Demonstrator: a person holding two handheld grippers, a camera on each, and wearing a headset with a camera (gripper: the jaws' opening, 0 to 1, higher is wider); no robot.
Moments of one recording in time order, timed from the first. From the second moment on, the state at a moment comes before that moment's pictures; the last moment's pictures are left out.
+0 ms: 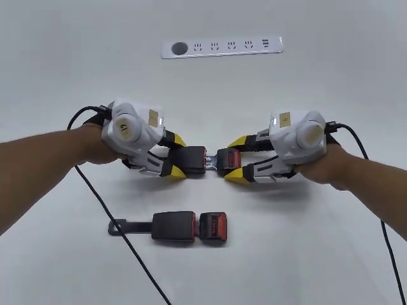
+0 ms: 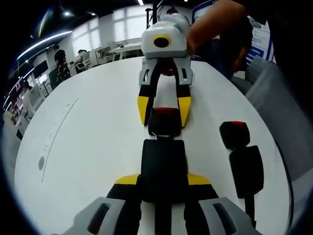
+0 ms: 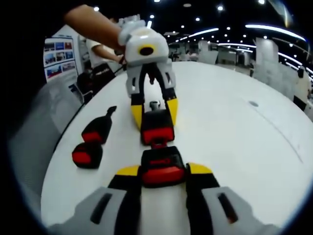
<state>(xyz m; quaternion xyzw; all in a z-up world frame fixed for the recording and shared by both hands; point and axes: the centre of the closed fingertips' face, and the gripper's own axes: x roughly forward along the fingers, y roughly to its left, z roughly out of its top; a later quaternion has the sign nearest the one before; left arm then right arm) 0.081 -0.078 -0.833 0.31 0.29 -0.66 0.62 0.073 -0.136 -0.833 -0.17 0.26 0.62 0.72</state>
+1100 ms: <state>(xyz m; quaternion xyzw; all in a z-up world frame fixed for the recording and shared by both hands) 0.081 -0.078 -0.835 0.32 0.30 -0.66 0.61 0.082 -0.125 -0.840 -0.20 0.29 0.60 0.72</state>
